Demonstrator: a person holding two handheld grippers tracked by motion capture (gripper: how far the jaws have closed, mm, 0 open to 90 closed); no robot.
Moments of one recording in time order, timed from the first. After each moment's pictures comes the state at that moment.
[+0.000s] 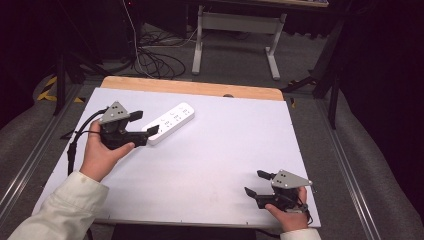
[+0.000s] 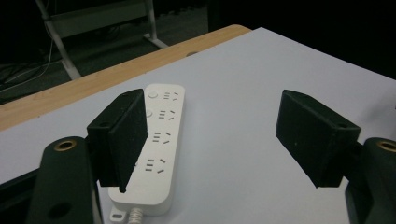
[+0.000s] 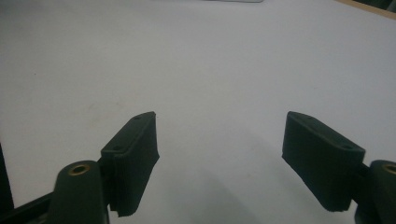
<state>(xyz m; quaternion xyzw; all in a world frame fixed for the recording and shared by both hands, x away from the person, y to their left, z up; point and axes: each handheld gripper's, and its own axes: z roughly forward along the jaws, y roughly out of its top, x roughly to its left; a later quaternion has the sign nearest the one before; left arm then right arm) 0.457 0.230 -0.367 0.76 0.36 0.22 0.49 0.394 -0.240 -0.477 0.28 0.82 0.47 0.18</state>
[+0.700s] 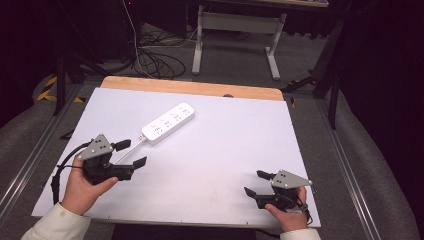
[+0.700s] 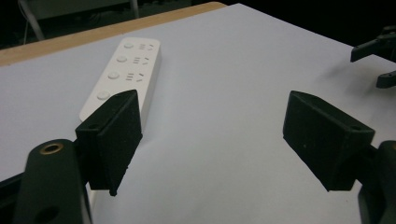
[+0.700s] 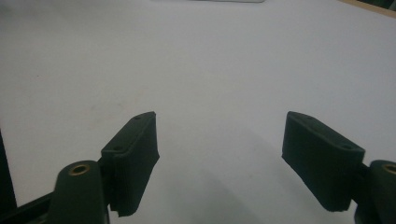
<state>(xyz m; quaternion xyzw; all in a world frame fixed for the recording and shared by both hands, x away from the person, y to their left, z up) 0.397 0.258 -0.414 0.77 0.35 0.19 0.50 0.394 -0.240 -0.477 0.28 0.82 0.47 0.18</state>
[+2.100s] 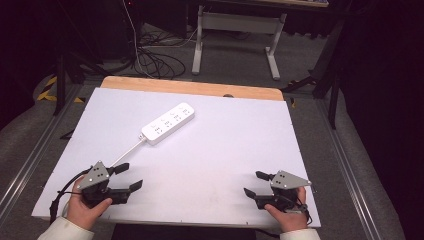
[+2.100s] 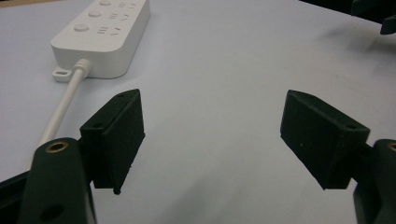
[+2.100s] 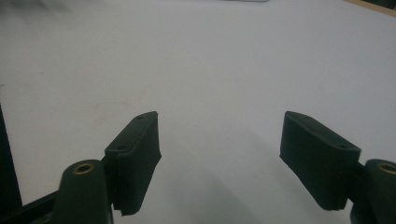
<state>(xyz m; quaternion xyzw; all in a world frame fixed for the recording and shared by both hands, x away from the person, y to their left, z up) 0.371 0.274 -0.486 0.77 0.34 0.18 0.52 0.392 -0.239 -0.477 0.27 0.82 0.47 0.18</state>
